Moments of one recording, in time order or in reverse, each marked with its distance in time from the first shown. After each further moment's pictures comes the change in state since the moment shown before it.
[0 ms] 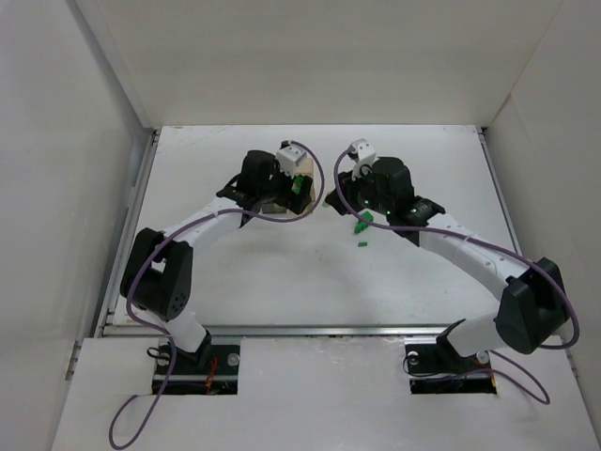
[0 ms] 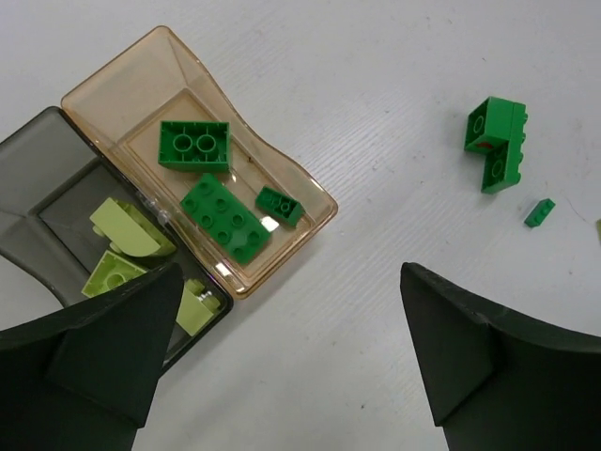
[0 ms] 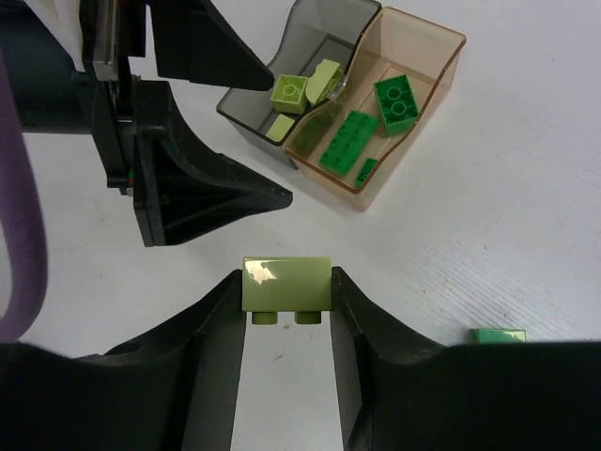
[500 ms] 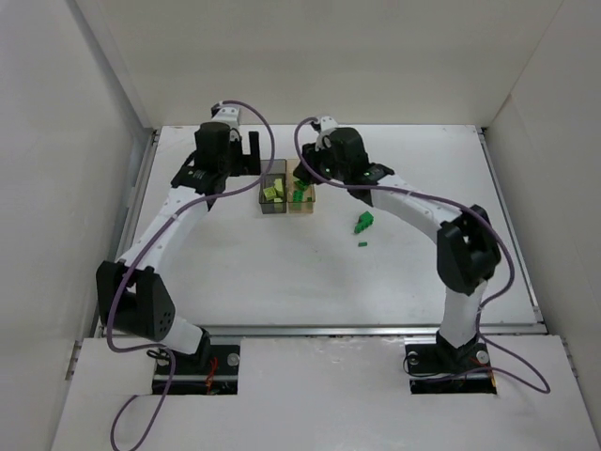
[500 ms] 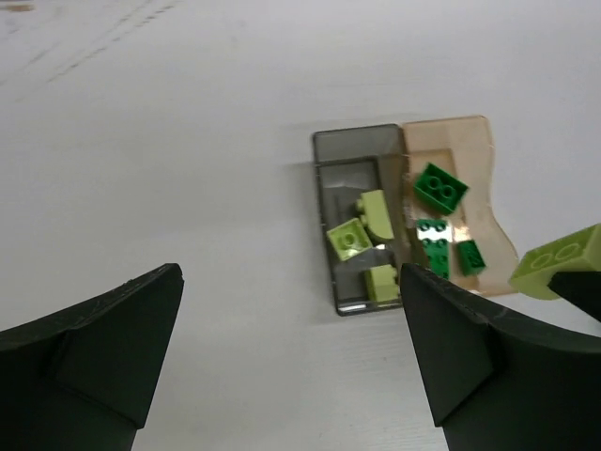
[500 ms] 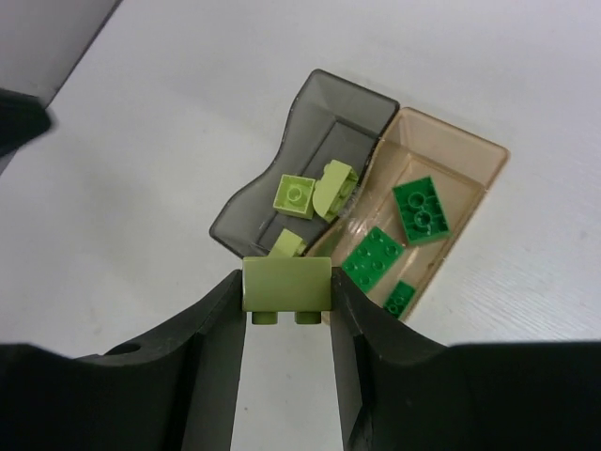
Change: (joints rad) left arm 0.170 -0.148 0.201 -0.319 -0.376 -0.191; right arm 0.014 0.446 0.430 0.009 0.005 0.071
